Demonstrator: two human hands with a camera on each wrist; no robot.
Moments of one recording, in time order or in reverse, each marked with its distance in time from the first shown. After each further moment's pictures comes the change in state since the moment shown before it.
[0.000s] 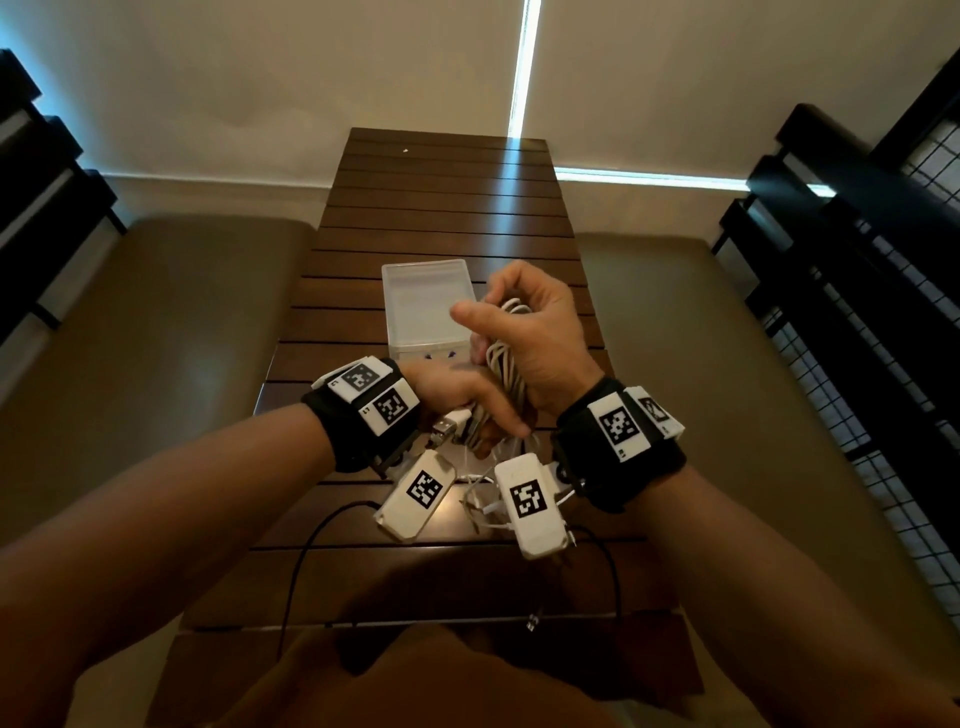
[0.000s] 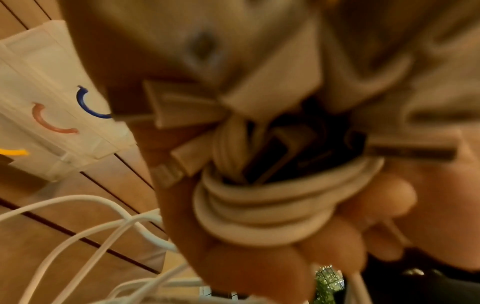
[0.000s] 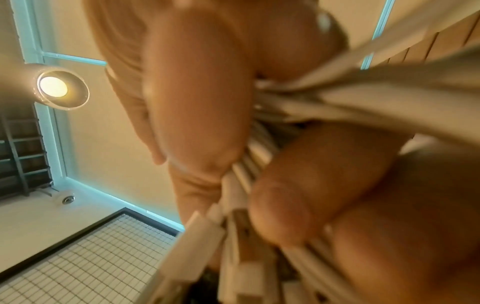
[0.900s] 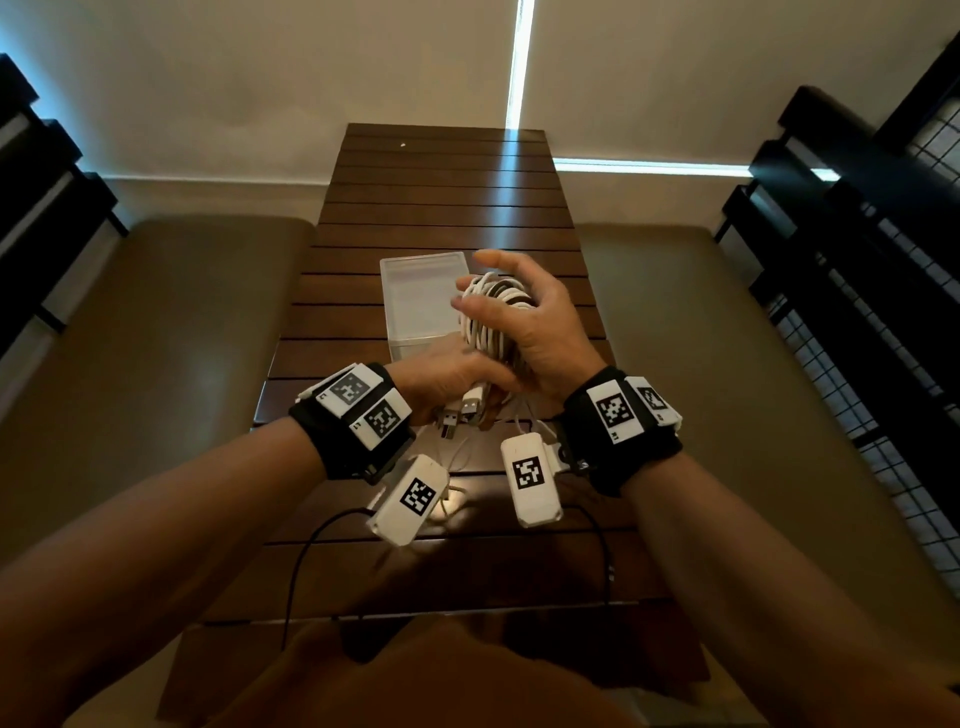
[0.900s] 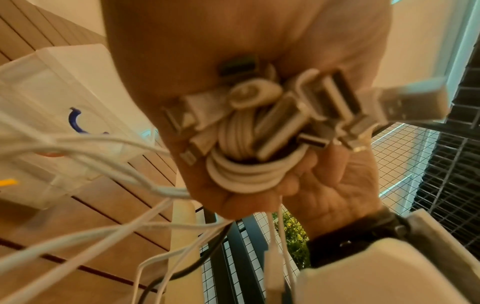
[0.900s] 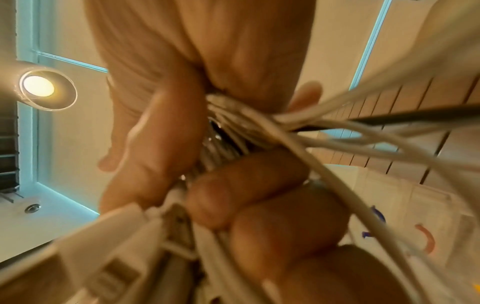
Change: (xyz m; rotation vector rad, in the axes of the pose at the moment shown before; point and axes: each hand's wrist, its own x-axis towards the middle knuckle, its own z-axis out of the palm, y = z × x) left_hand -0.004 -0.006 0.009 -0.226 0.453 0.069; right_hand 0.005 0.012 -0.014 -0.091 0.033 0.116
